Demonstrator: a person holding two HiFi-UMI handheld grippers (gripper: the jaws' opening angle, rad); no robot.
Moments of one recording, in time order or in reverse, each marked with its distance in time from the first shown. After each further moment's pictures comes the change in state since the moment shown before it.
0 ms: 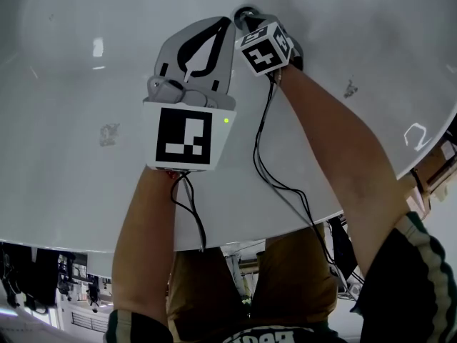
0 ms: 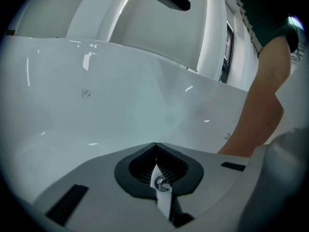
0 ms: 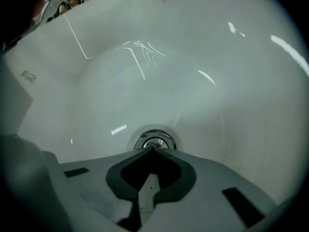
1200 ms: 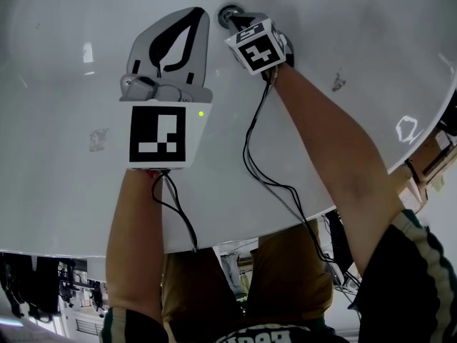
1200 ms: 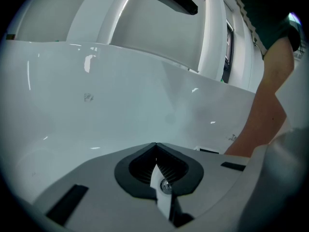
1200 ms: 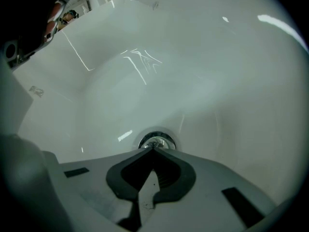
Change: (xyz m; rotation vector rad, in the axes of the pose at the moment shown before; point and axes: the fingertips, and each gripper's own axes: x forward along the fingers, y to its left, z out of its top) left arm 0.002 0.012 0.008 0.014 0.001 0.025; right arm -0.014 0.001 0.000 0.071 -0.043 0.089
